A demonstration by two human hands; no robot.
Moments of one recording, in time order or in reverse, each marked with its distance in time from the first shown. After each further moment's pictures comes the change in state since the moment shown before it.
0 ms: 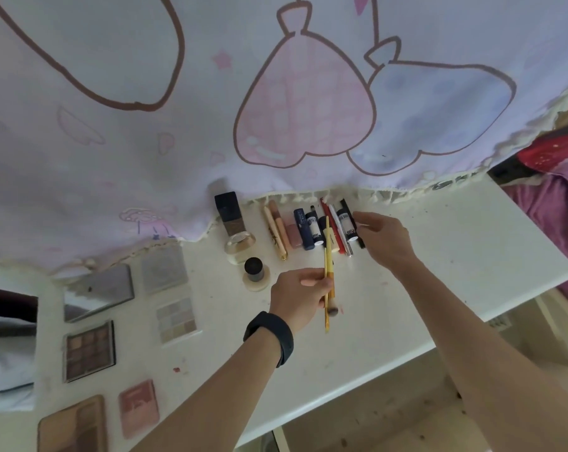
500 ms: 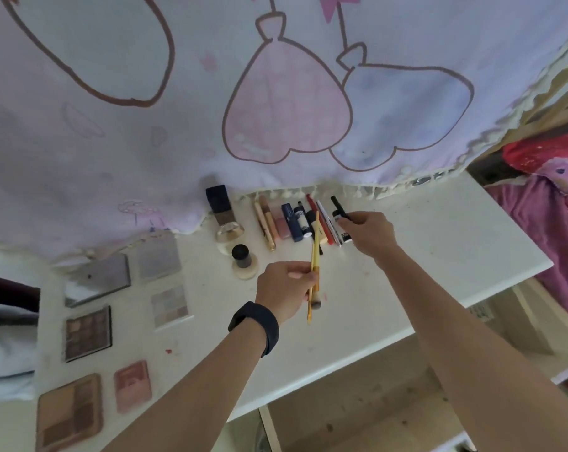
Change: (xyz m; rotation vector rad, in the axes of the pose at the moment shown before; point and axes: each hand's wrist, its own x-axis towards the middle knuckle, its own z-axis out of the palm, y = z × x) left_hand -0.023 0.005 0.004 0.112 0.033 0.042; right_hand -0.004 0.002 -0.008 -0.007 0.003 0.007
